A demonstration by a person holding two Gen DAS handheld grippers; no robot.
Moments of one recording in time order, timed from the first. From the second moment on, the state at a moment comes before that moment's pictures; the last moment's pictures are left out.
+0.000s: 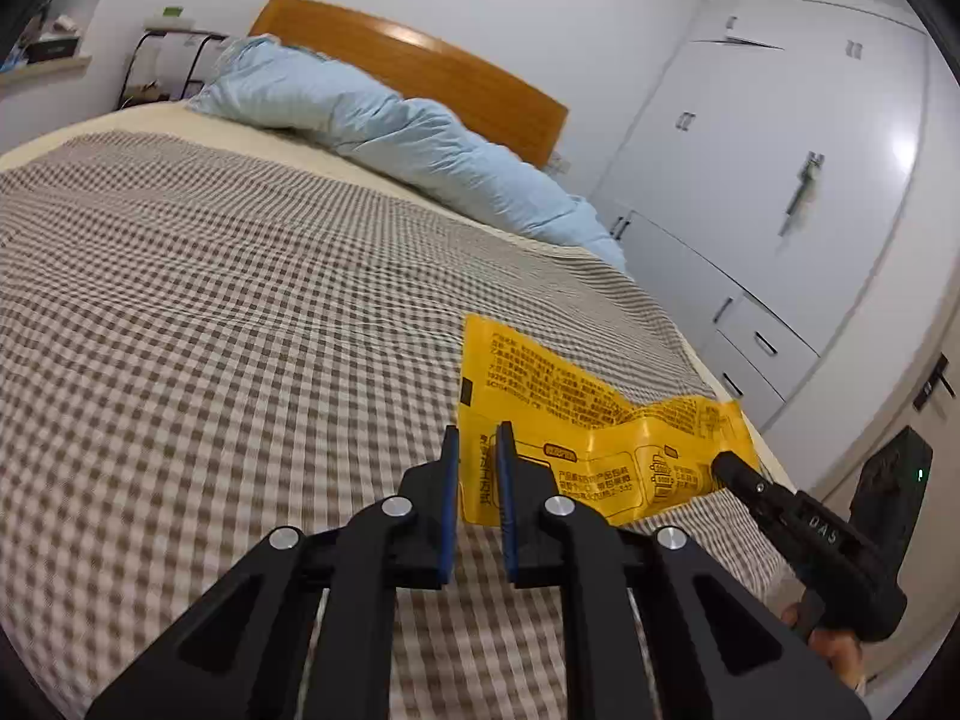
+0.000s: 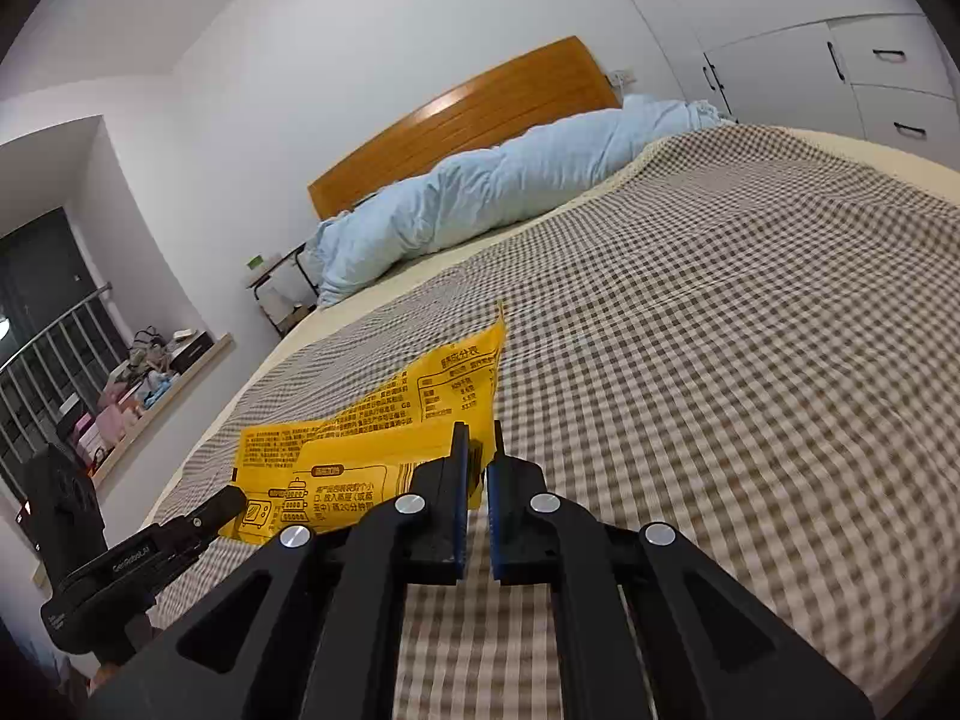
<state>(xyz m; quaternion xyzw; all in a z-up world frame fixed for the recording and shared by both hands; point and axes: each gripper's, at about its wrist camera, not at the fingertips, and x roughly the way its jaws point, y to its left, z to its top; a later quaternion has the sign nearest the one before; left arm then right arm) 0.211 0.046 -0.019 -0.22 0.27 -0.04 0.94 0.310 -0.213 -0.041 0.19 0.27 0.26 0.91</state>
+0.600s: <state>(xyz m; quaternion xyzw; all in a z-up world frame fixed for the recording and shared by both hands) 0.070 -0.006 -0.024 -0.16 0.26 -0.10 0.95 0.183 -0.256 -0.067 0.18 0.27 0.24 0.91</state>
